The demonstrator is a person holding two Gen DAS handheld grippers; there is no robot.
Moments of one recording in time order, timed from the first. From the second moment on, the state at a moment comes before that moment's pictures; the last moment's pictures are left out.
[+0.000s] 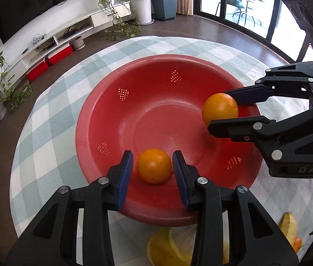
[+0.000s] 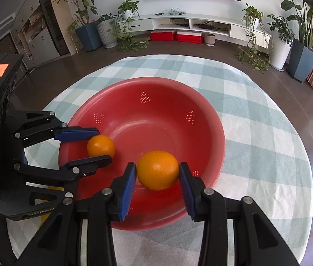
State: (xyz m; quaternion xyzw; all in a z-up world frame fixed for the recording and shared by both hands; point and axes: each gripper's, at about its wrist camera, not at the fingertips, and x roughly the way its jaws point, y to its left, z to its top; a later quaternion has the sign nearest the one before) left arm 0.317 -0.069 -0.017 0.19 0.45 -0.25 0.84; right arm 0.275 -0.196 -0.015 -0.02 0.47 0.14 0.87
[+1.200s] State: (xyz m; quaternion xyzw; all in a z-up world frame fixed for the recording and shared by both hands) left arm 0.059 0.009 0.031 0.10 0.38 -0.26 0.88; right arm 0.069 -0.254 0.025 0.11 0.36 0.13 0.92
